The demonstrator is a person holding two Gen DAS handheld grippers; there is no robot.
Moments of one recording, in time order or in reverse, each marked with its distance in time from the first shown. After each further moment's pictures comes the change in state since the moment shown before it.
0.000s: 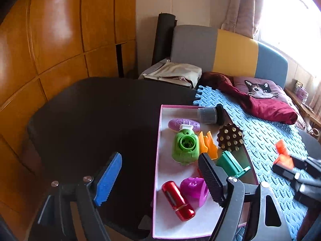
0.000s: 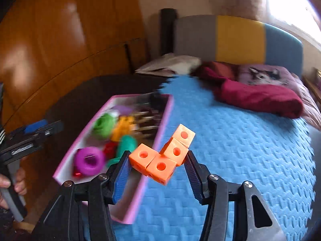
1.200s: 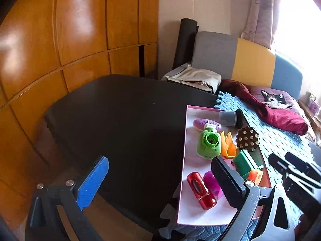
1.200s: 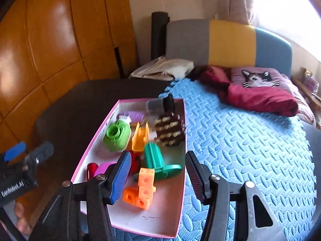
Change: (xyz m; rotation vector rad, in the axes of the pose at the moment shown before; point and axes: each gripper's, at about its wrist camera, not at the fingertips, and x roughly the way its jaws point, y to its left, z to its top) left arm -0.024 0.029 -0.020 -0.090 -0.034 0.113; right arm 0.007 0.046 0.006 0.093 -0.065 -0.184
